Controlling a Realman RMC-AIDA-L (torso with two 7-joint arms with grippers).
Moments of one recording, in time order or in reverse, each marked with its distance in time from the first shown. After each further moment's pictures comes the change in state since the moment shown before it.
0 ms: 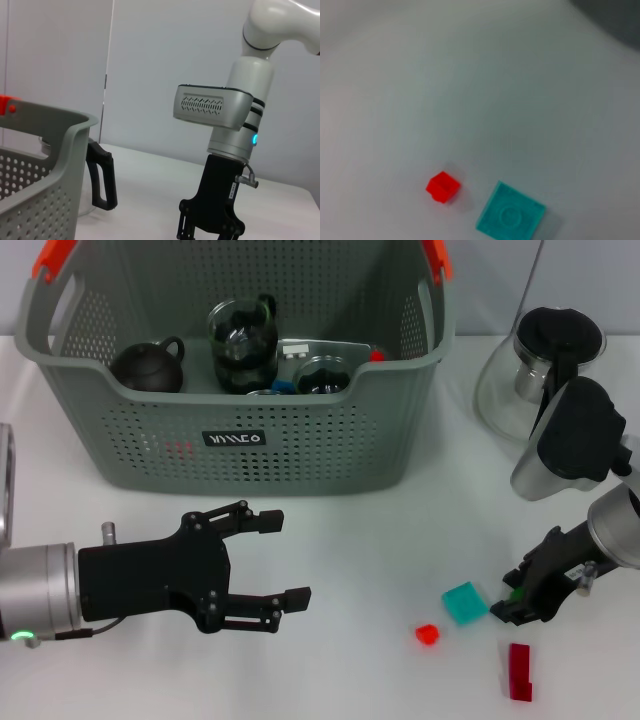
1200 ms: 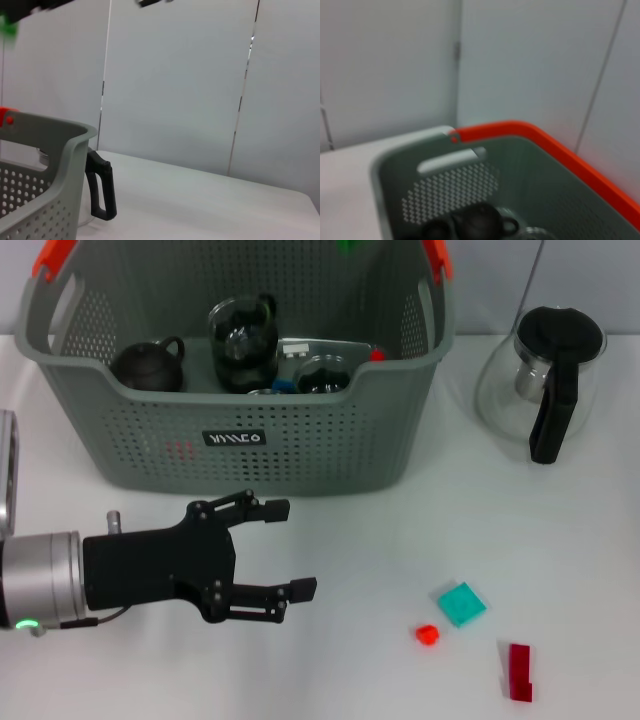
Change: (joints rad) left arm -0.023 0.000 -0.010 -0.002 -0.002 0.008 0.001; right arm 0.442 -0.056 0.419 -0.037 0.309 0.077 -0.056
